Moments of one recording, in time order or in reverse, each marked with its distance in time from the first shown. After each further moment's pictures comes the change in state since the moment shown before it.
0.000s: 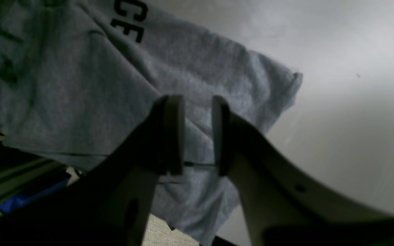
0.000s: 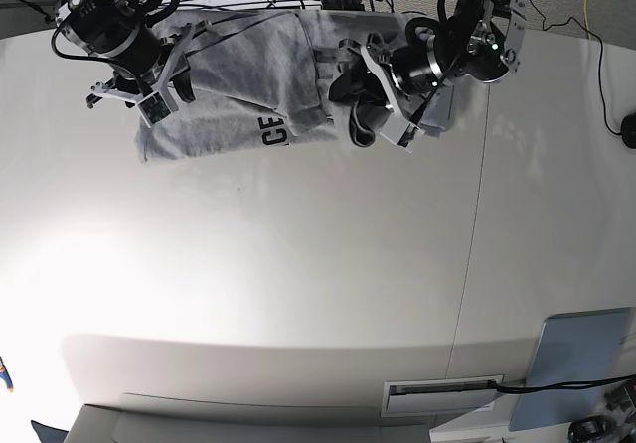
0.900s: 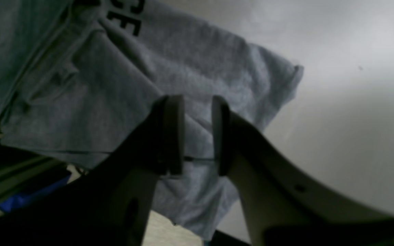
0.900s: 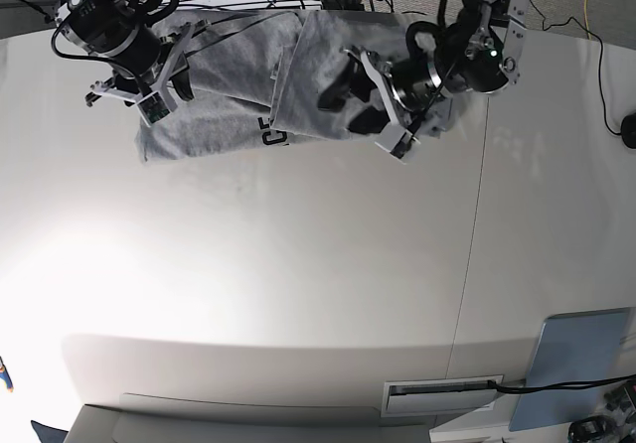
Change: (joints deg) left arm -3.0 0.2 0.1 0.0 8.3 -7.0 -2.9; right arm 0.0 0.0 1.1 0.0 0.2 -2.0 -1.2
